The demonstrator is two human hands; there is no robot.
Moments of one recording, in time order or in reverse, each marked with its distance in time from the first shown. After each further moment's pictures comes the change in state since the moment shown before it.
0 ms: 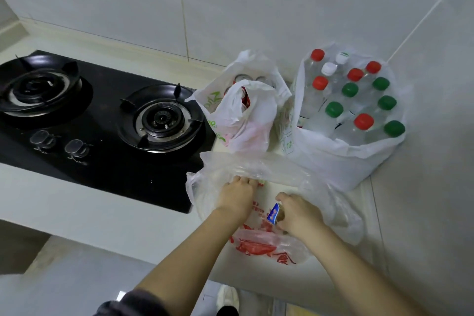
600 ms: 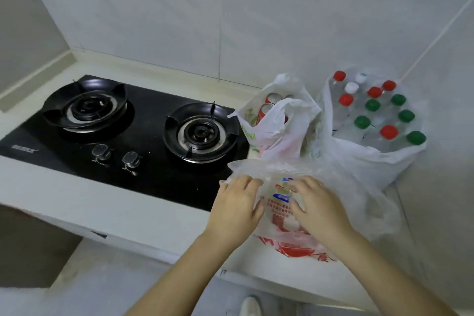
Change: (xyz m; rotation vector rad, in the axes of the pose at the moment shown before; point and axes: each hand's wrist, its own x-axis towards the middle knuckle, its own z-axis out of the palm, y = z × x) left_hand -0.122 -0.080 -0.064 -0.218 0.548 0.144; right_hand -0.072 -0.089 -0.043 0.067 0.541 -0.220
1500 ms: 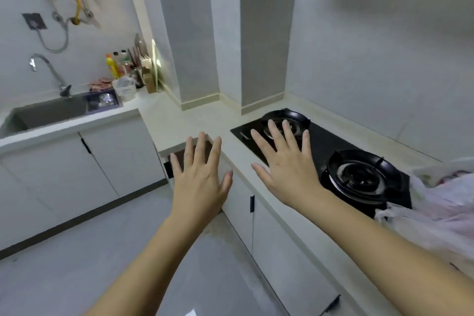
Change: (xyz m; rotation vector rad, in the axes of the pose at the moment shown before) left_hand -0.257 -0.024 -0.255 0.560 0.388 -0.936; right_hand -0.054 -0.331 -0.076 -0.041 0.255 -0.926
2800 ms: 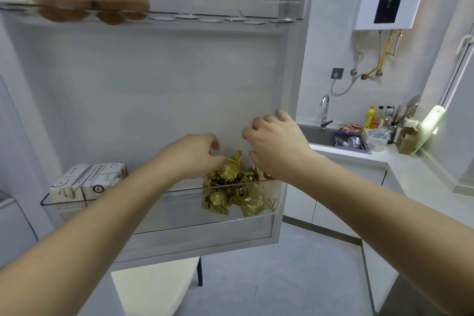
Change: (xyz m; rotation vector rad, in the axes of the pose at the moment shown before) left_hand -0.335 -0.408 -0.385 0.142 -0.030 -0.893; right_hand -0.031 -0.624 -0.207 0.062 0.346 -1.106
